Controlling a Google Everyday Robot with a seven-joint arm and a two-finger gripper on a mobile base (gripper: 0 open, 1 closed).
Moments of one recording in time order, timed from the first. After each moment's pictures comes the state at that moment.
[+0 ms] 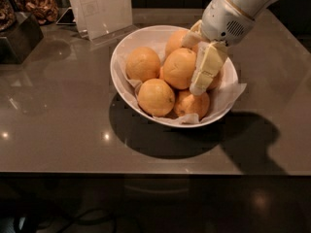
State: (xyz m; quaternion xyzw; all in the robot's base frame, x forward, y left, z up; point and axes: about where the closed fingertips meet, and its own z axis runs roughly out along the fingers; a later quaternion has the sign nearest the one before) arm 0.535 -0.081 0.941 -0.69 0.68 0.17 0.18
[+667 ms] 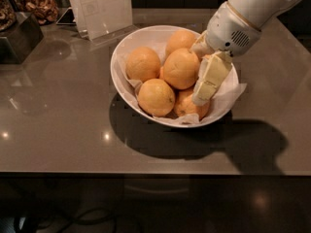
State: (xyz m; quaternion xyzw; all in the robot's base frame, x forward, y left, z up) arm 0.511 -0.087 0.934 -0.66 0.71 0.18 0.18
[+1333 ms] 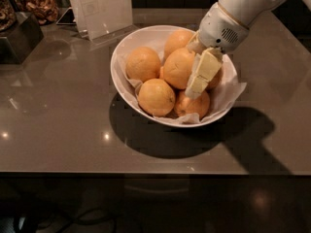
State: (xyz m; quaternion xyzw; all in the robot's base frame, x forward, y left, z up) arm 0.538 -0.082 0.921 -0.66 0.71 0.19 0.17
